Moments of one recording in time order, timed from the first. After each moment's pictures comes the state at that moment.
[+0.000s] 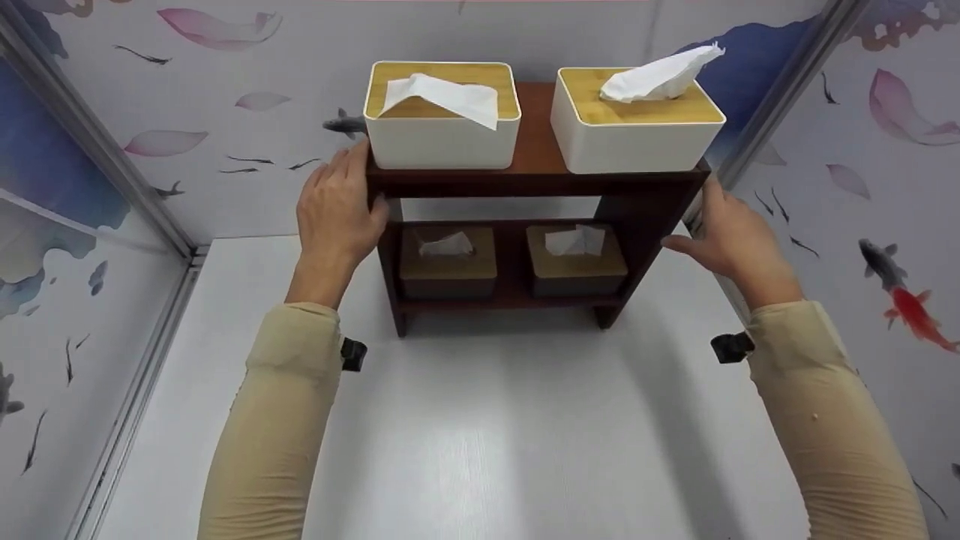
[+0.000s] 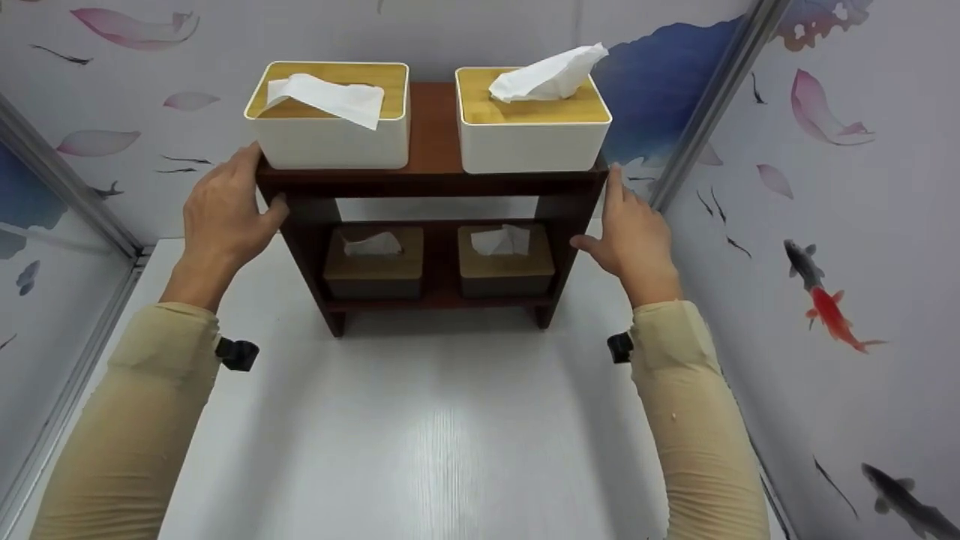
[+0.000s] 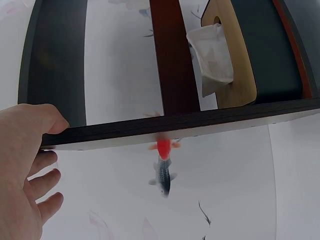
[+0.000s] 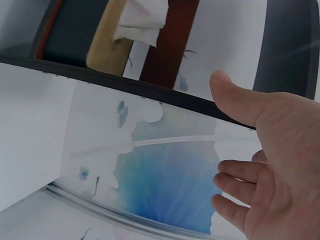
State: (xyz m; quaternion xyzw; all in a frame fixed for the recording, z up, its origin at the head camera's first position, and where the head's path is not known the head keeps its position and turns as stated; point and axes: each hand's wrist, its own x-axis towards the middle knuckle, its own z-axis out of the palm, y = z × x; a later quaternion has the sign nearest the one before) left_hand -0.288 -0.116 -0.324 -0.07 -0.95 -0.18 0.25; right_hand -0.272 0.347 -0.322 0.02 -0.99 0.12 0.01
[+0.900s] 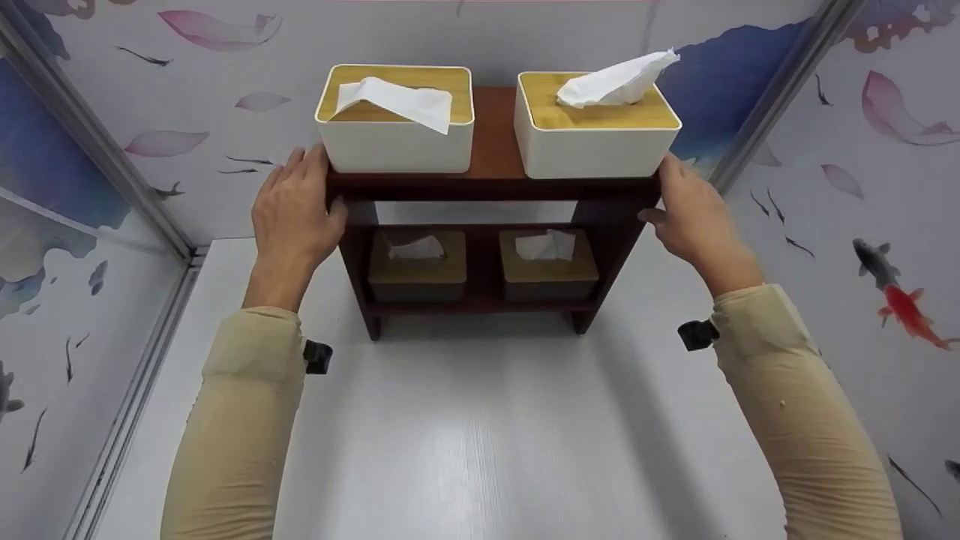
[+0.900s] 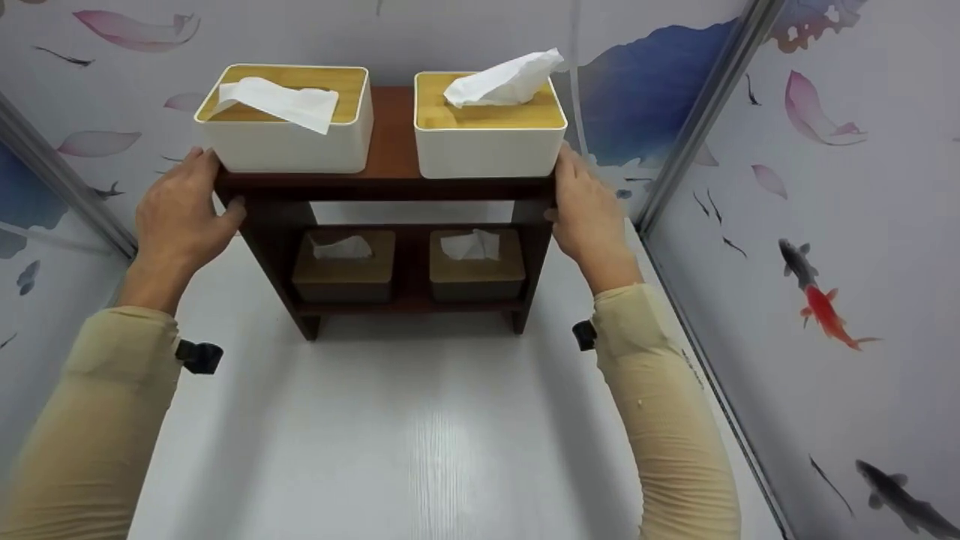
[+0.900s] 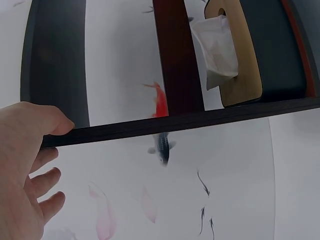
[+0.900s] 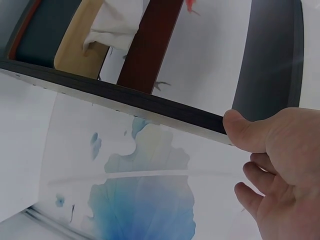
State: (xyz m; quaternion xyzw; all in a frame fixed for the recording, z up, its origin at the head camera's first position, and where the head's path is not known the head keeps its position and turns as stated) left_hand -0.274 -0.144 -0.316 -0.05 -0.96 -0.16 0.24; right_hand -0.281 0.307 -0.308 0.09 -0.98 0.14 0.10
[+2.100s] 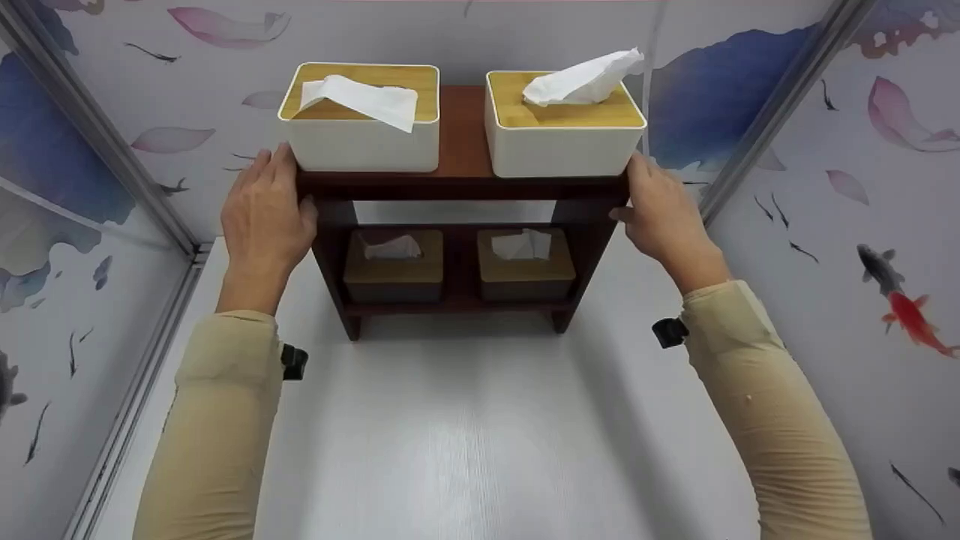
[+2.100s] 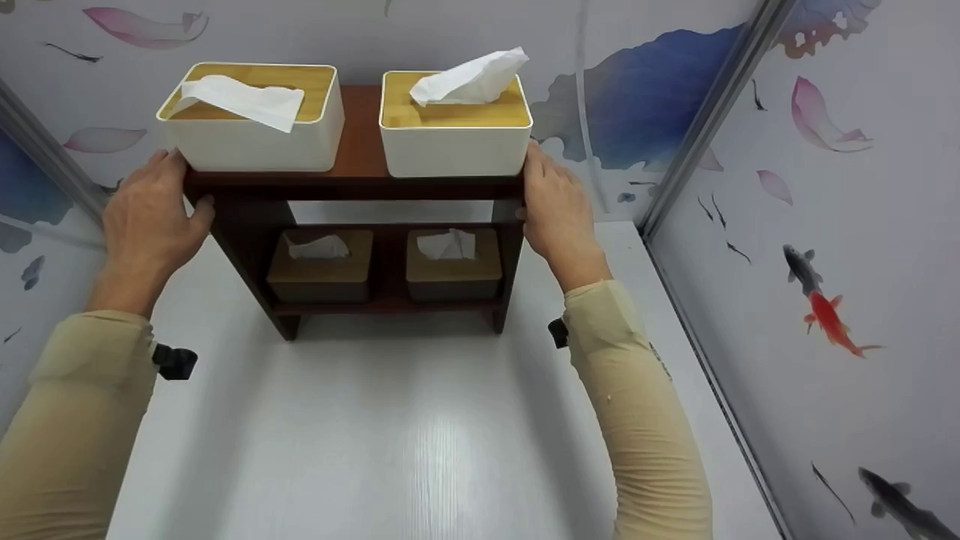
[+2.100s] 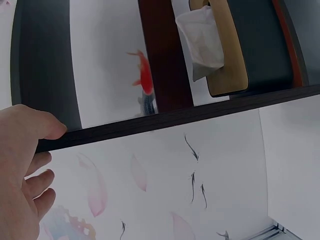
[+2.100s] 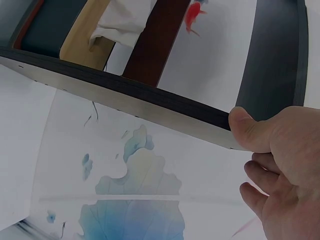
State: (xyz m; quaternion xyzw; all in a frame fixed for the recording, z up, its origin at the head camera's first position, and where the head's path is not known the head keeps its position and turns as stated) left_hand -0.267 -0.174 -0.318 -0.02 -0.95 -0.15 0.26; right_hand -0.292 0.272 -0.312 0.13 -0.97 0.12 0.14
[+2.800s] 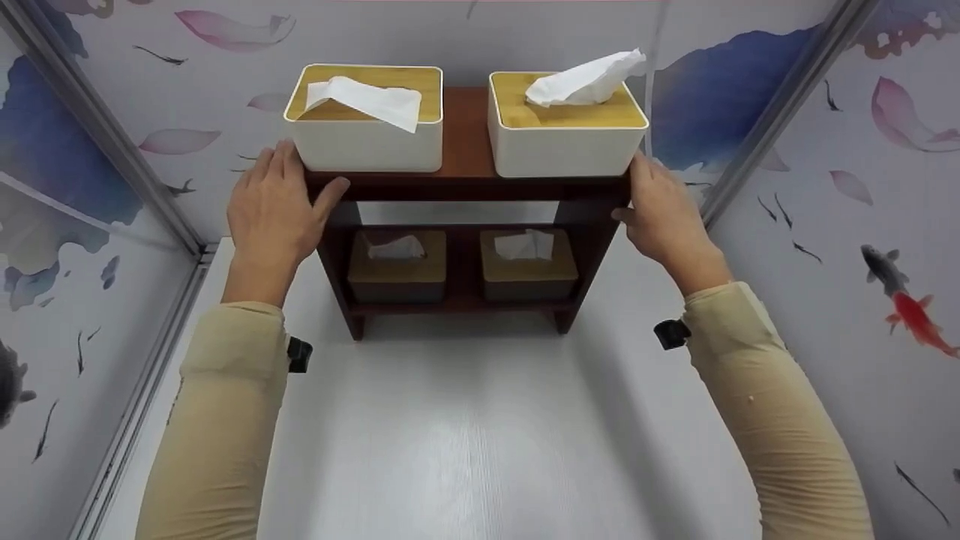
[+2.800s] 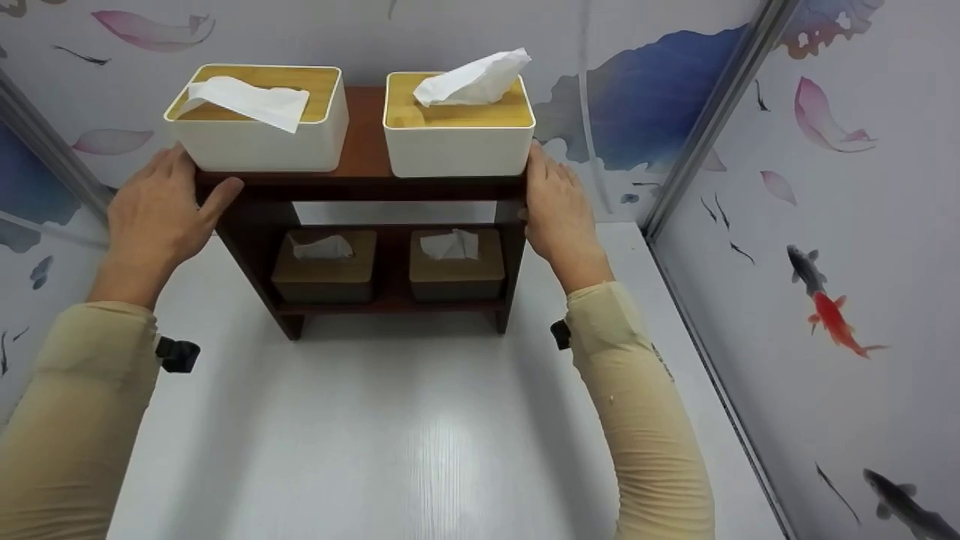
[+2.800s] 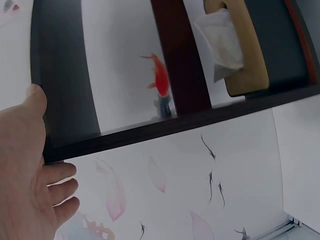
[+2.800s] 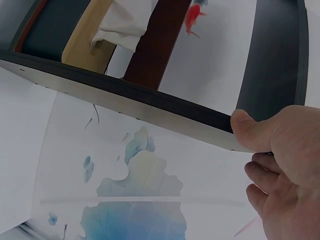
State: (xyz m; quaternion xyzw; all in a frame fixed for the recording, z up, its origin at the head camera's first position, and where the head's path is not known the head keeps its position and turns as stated) left_hand -0.262 -0.170 -0.297 0.01 -0.99 -0.10 0.10; right_hand -0.295 0.273 -0.314 0.14 -0.97 0.13 0.14
